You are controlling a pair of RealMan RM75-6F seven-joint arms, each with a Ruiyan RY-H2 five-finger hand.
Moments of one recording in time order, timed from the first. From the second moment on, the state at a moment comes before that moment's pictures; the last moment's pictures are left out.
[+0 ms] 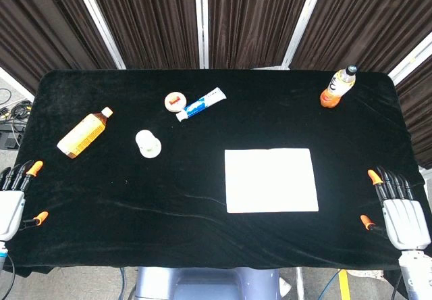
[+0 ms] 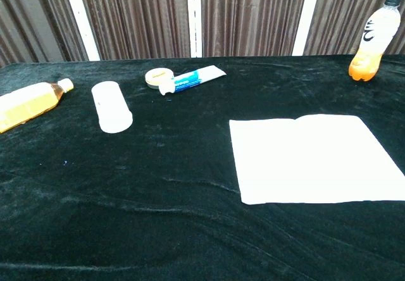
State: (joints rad) left arm -0.10 -1.08 -0.03 -1.71 1.42 1.41 0.18; right arm 0.08 -1.12 0.06 -1.63 -1.50 1.48 -0.12
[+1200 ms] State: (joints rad) left arm -0.10 -1.08 -0.04 -1.71 1.40 1.42 0.17; right arm 0.25 -1.29 0.14 -1.69 -1.39 1.28 -0.18
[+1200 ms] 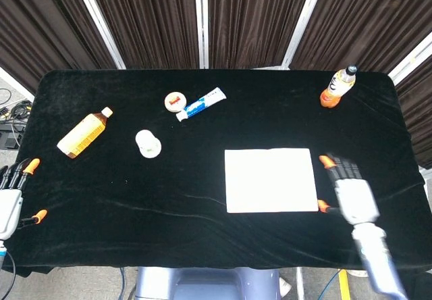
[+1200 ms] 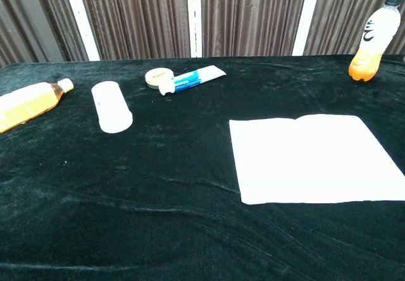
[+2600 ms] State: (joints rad) left arm -0.12 -1.07 -0.07 -1.70 1.27 1.35 0.19; right arm 0.44 -1.77 0.16 -1.66 -1.07 1.17 -0.45
